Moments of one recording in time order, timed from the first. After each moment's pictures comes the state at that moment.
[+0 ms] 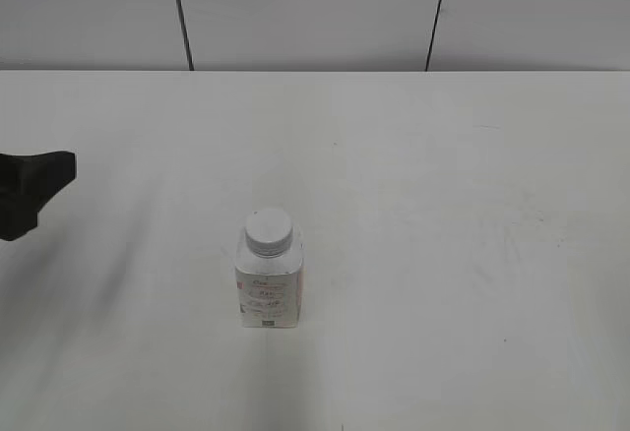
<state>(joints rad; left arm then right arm) -0.30 0.92 -0.33 0.20 -0.09 -0.14 0.04 -0.01 -0.51 -0.03 1.08 0.00</state>
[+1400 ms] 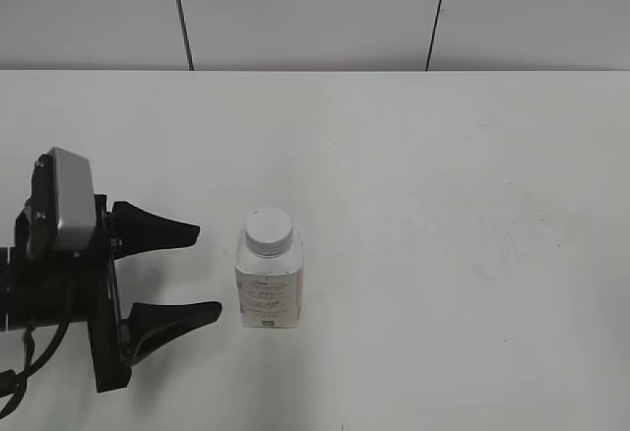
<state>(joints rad) -0.15 1.74 -0.34 1.14 -1.04 -0.15 0.04 -0.01 -0.51 -0.03 1.08 0.00</state>
